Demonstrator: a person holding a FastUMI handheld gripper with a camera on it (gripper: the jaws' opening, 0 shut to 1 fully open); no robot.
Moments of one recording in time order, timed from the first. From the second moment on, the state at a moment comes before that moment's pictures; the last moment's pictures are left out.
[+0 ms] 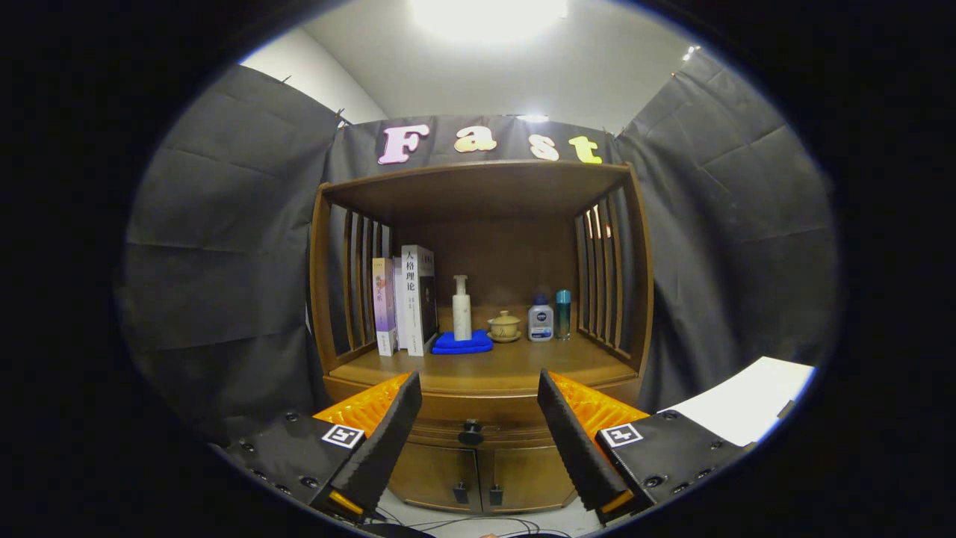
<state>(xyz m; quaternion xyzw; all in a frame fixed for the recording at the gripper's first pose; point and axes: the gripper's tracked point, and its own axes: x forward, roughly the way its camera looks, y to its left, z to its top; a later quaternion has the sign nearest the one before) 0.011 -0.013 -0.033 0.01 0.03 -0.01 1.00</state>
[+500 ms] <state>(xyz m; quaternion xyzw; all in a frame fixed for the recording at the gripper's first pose) 0.037 0.003 -0.065 0.01 0.05 0.01 1.00</state>
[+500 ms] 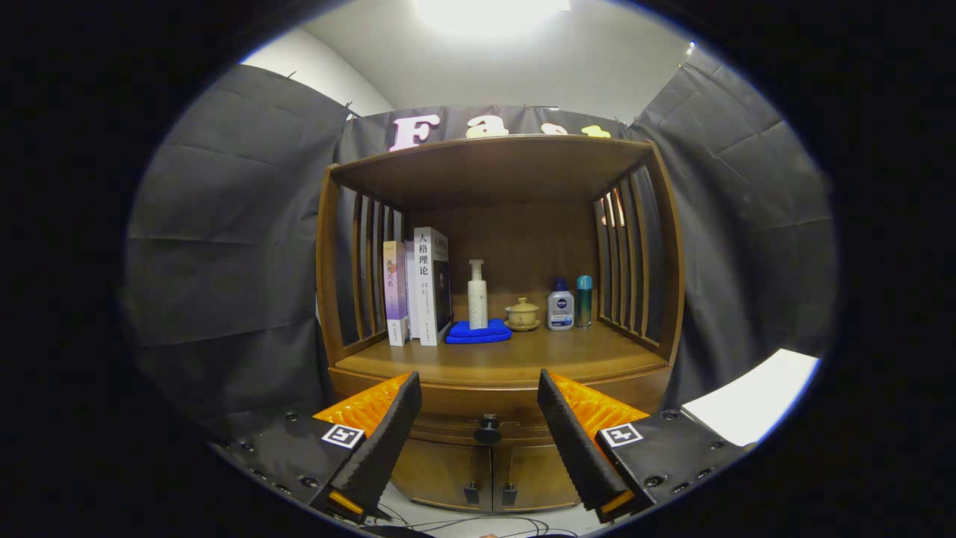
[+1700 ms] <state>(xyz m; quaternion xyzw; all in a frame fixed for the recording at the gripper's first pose) 0.143 0.018 -0.195 -0.02 0.15 0.02 0.99</state>
